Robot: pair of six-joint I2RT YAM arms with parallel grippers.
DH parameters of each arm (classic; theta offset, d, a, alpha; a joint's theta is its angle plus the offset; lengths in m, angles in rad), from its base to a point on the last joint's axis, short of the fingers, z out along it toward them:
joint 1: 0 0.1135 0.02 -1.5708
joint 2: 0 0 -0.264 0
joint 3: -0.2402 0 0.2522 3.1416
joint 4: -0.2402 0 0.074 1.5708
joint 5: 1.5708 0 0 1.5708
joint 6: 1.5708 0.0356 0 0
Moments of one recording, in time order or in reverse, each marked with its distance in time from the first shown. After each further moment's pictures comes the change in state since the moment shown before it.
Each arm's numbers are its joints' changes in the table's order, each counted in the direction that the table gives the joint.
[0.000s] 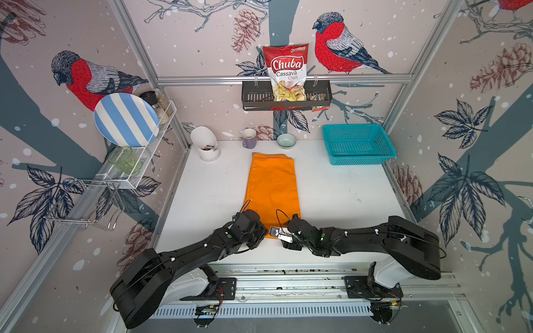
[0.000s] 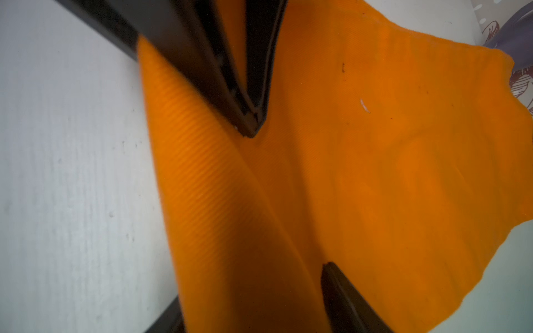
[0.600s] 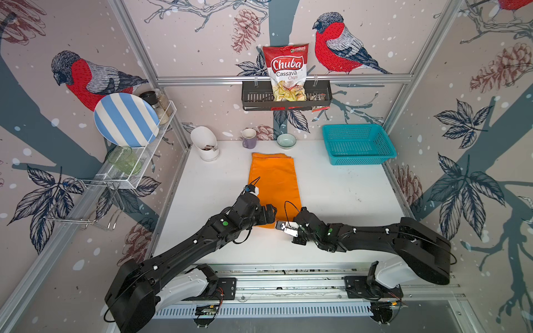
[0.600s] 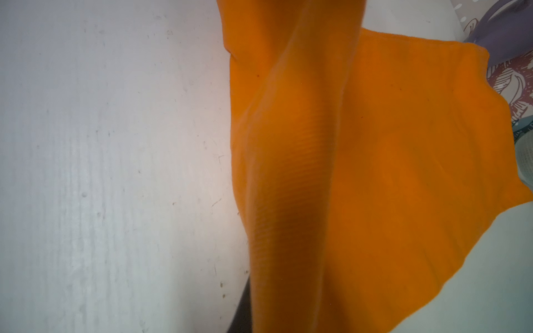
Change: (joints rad) left arm 0.035 -0.095 -0.281 -0.235 -0.135 0.900; right arm -0.086 -0.083 0.042 0.000 -0.077 -0.031
